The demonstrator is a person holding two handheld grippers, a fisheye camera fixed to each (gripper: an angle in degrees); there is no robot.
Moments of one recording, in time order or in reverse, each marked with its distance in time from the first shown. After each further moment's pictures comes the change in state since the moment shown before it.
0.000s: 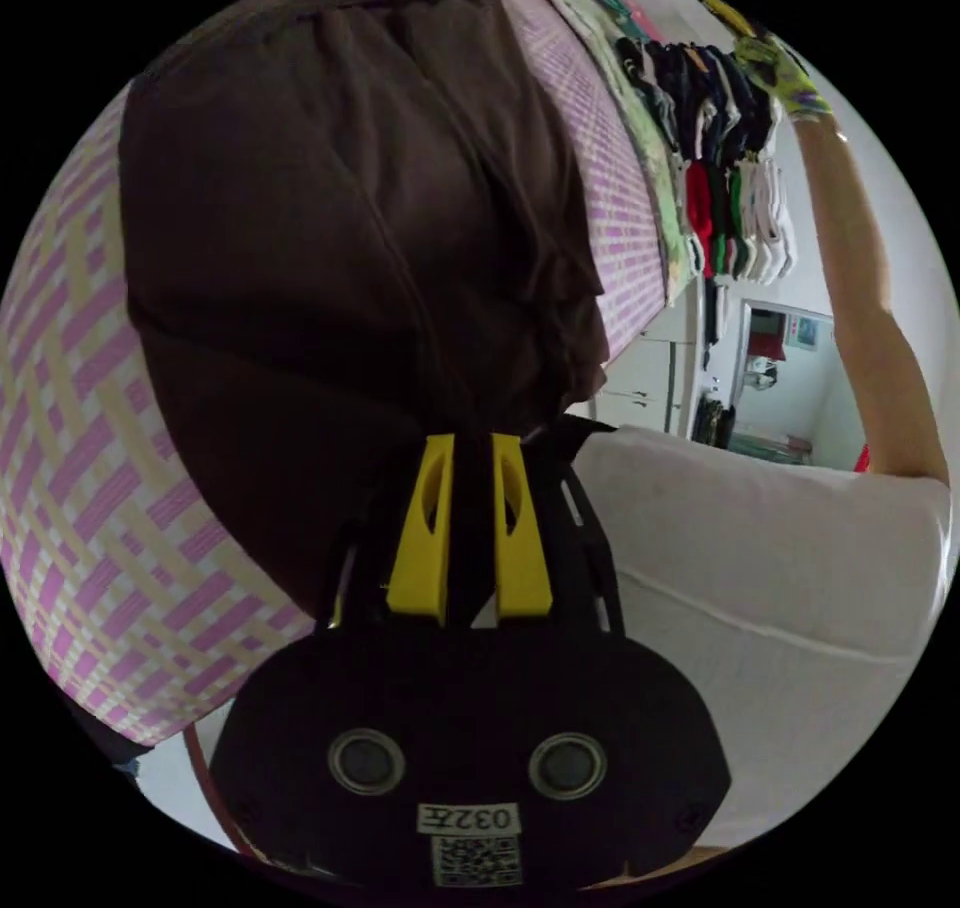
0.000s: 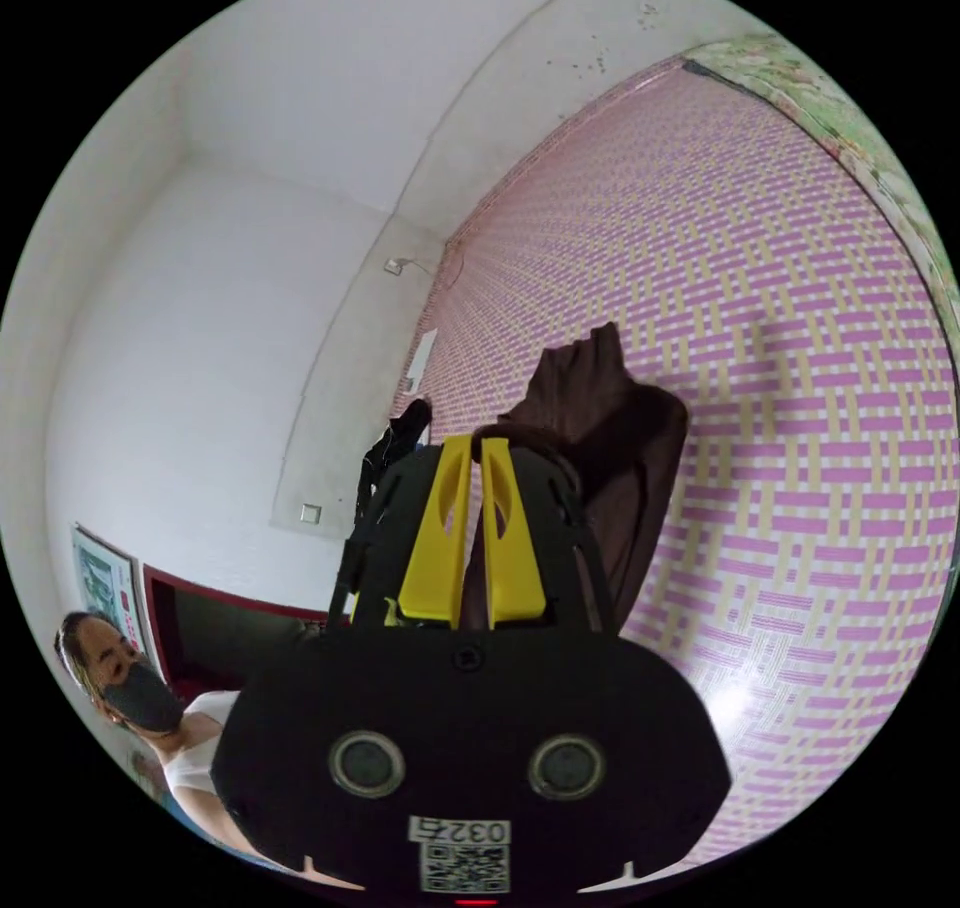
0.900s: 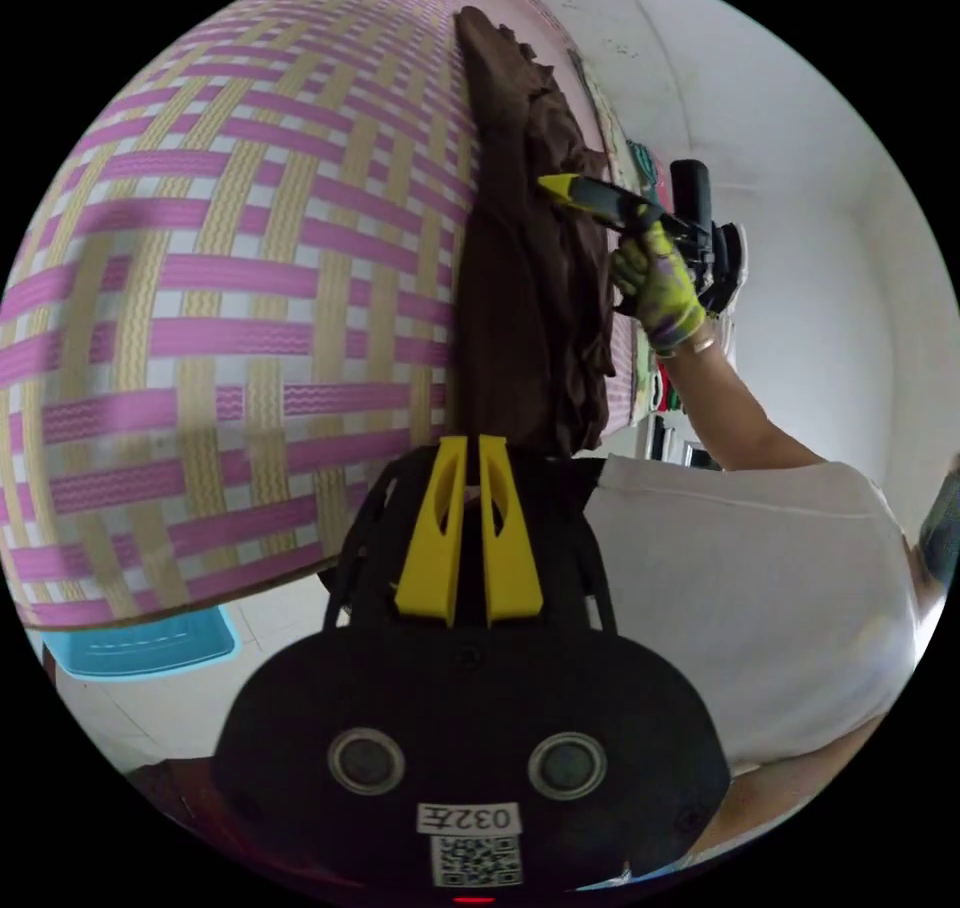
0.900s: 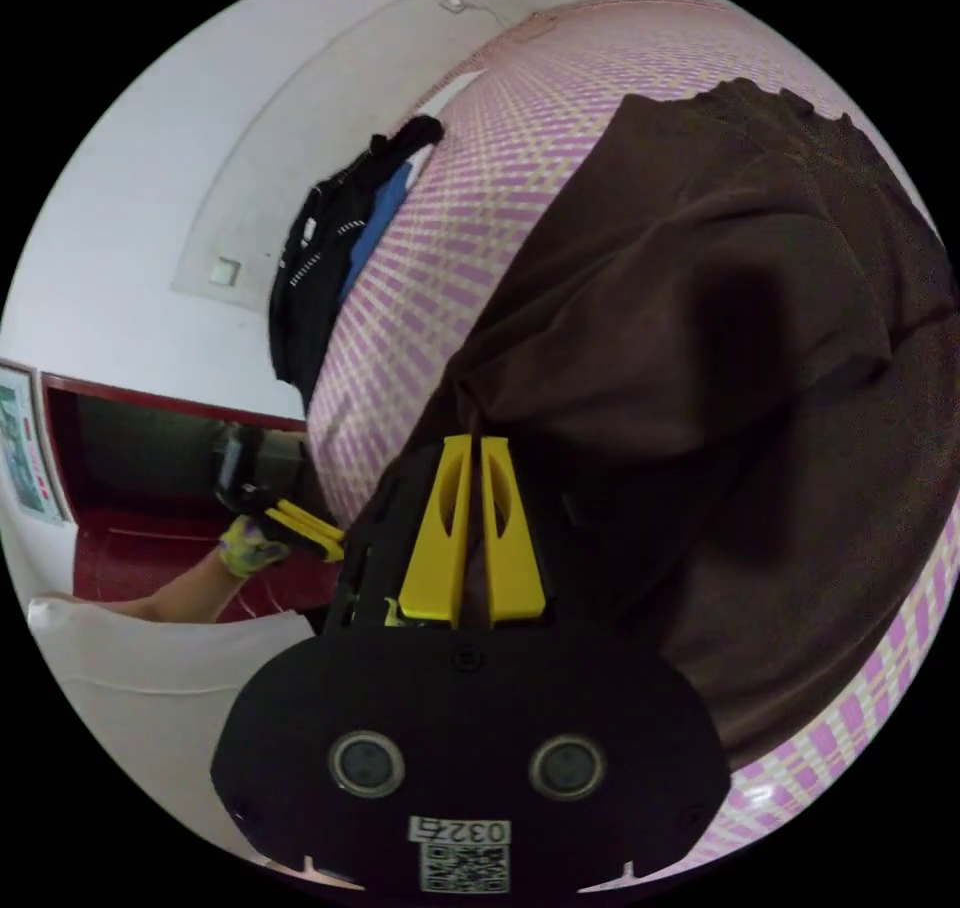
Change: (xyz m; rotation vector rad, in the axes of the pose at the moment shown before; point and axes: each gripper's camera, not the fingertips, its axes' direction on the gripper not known) left arm -0.159 0.170 -0.030 0.414 0.197 -0.223; right arm -0.082 0.193 0.352 -0.564 0.155 -0.282
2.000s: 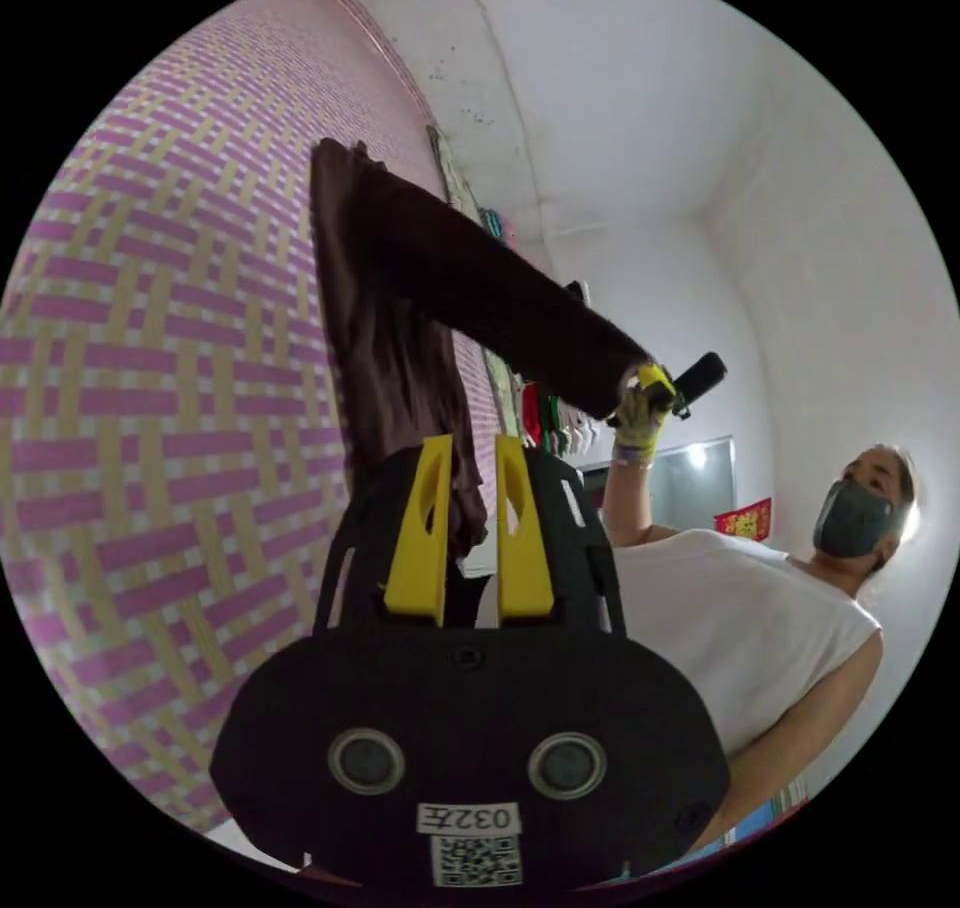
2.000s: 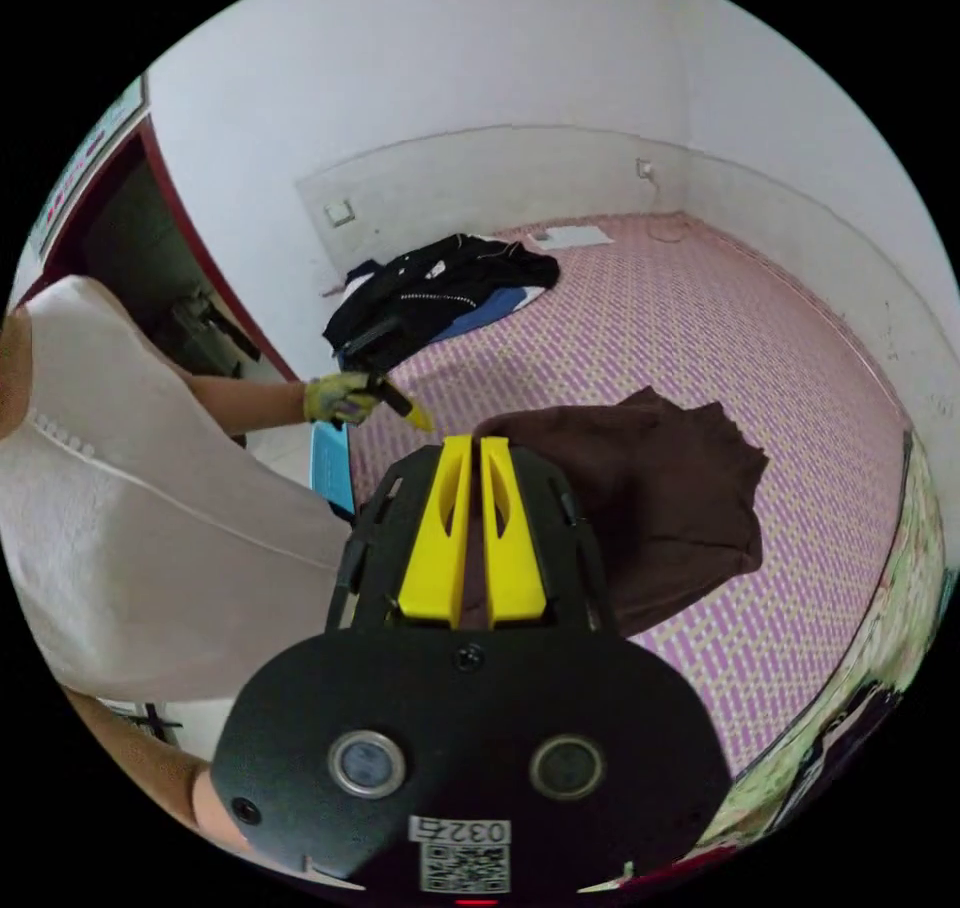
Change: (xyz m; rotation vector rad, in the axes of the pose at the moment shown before) left arm -0.062 -0.103 -0.121 0.199 0.355 0.231; right arm -0.268 0.090 -0.127 0.189 0.343 -0.565
